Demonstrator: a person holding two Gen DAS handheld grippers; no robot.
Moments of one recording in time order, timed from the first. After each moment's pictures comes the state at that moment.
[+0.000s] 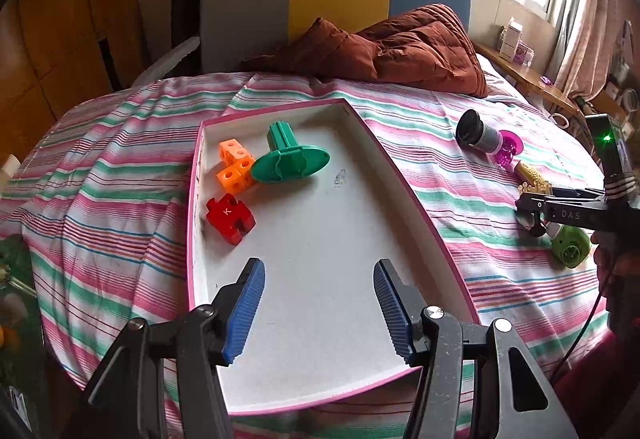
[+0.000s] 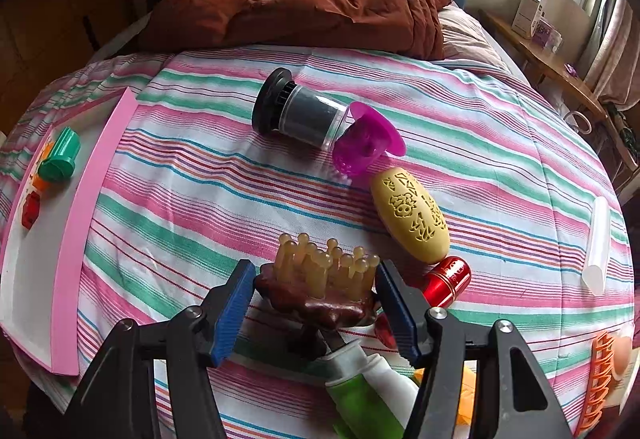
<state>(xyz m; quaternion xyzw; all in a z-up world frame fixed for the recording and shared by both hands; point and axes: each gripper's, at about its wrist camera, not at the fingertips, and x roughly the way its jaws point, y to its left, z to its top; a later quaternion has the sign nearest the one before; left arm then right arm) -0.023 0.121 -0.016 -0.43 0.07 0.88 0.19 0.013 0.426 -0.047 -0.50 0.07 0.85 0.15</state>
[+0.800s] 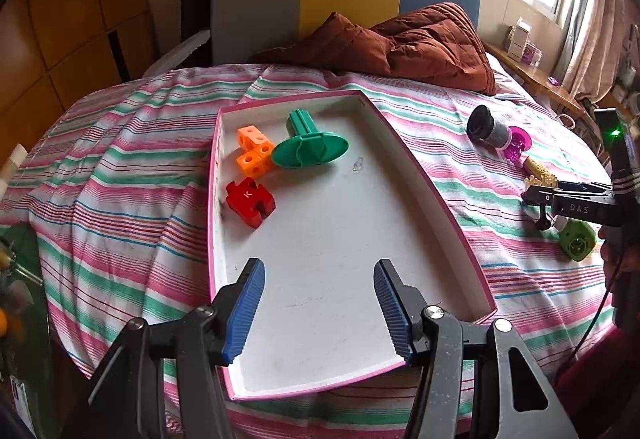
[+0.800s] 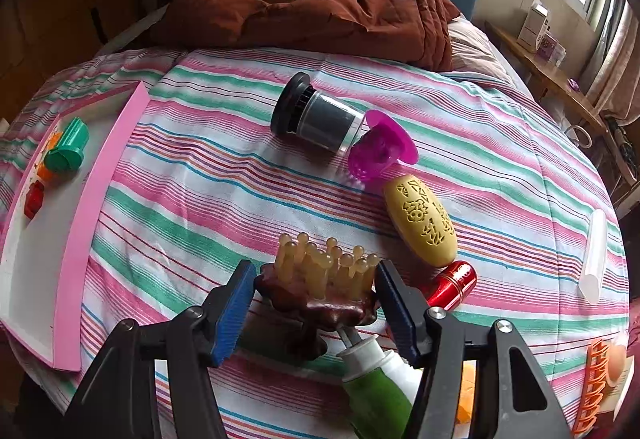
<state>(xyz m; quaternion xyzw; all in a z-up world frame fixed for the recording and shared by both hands) -0.018 0.103 -0.020 -0.44 0.07 0.88 0.18 0.012 0.413 -0.043 -0.49 0.05 0.86 0.14</state>
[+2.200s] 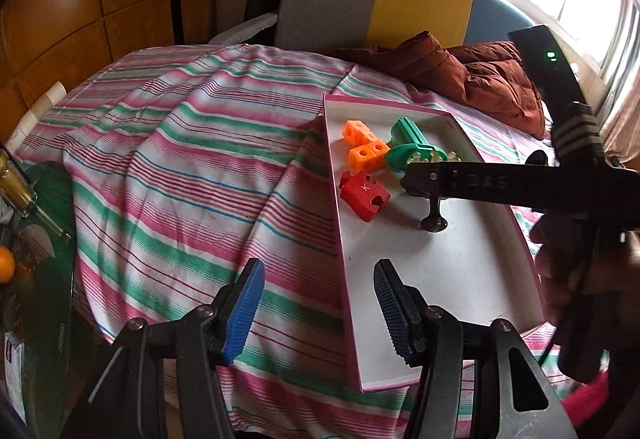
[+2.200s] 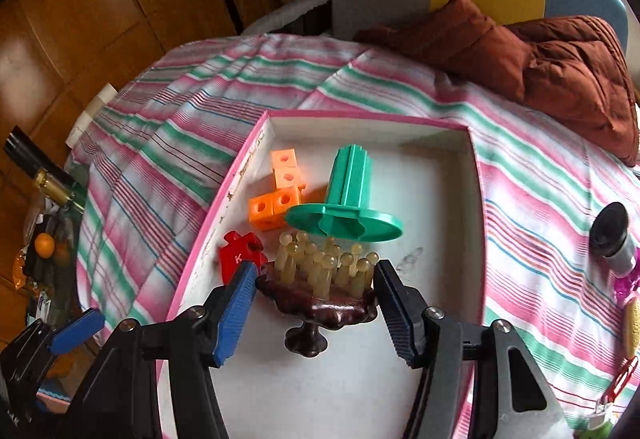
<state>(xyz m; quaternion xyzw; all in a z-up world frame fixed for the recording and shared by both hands) -0.036 0.016 -0.028 -0.45 -0.01 0.89 0.11 -0.123 0.197 -0.032 -0.50 0.07 0.86 -0.06</state>
